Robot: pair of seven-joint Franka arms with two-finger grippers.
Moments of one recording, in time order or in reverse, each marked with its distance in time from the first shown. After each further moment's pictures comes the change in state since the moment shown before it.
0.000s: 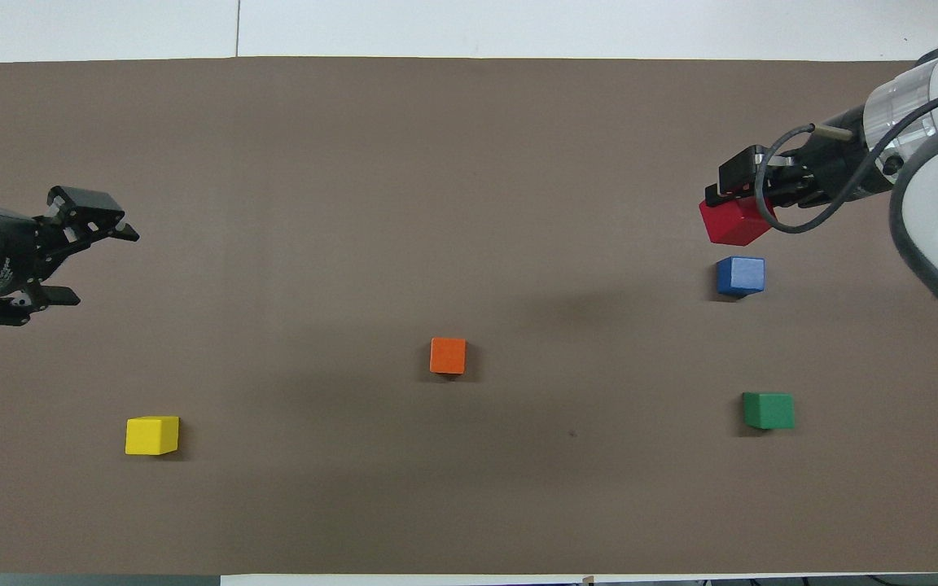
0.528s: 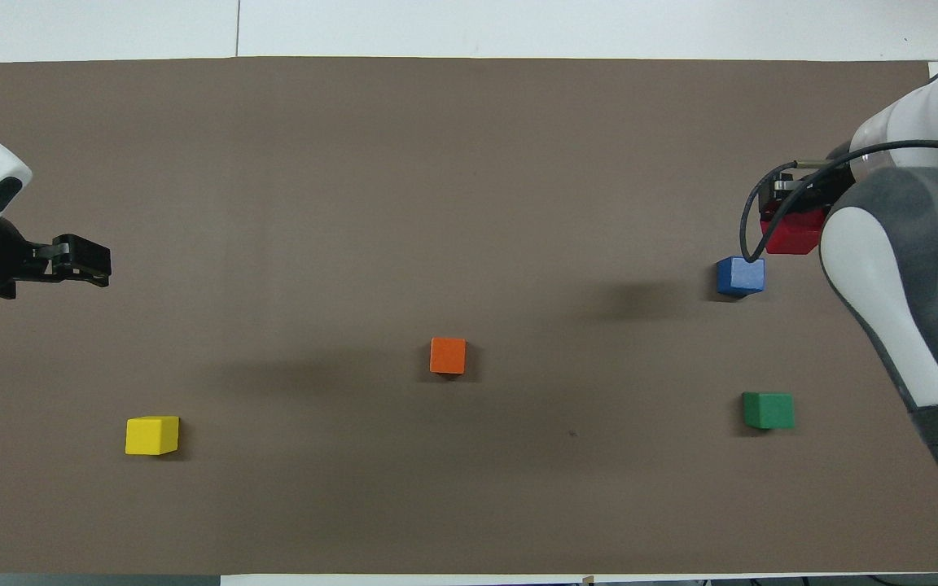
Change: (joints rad) left arm -0.009 0.091 -0.006 0.095 0.174 -0.134 0.451; right arm -0.006 -0.028 -0.001 -0.181 -0.281 0.182 0.072
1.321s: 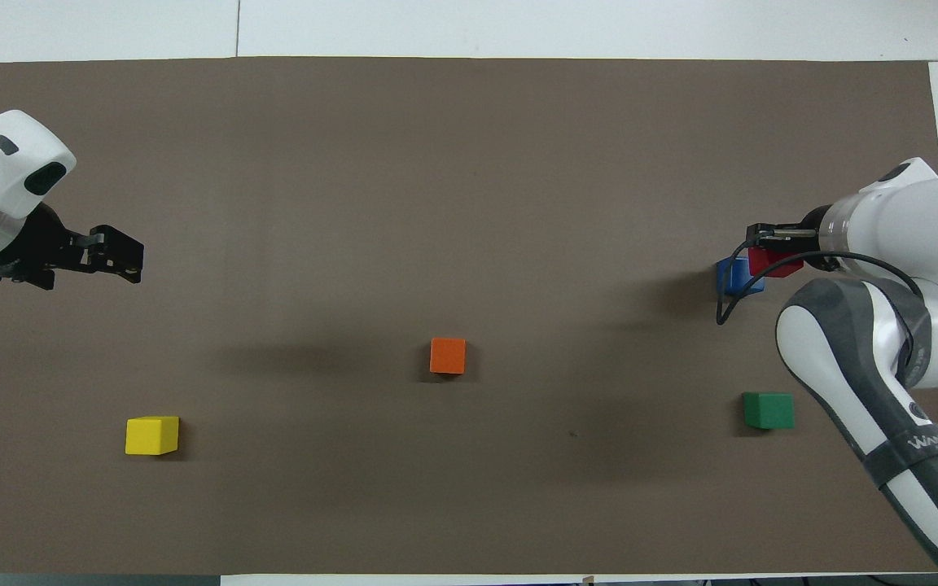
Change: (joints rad) left arm -0.059 0.062 0.047 0.050 -0.052 -0.053 0.029; right arm -0.050 -0.084 -0.002 -0.395 -0.006 0.457 -0.012
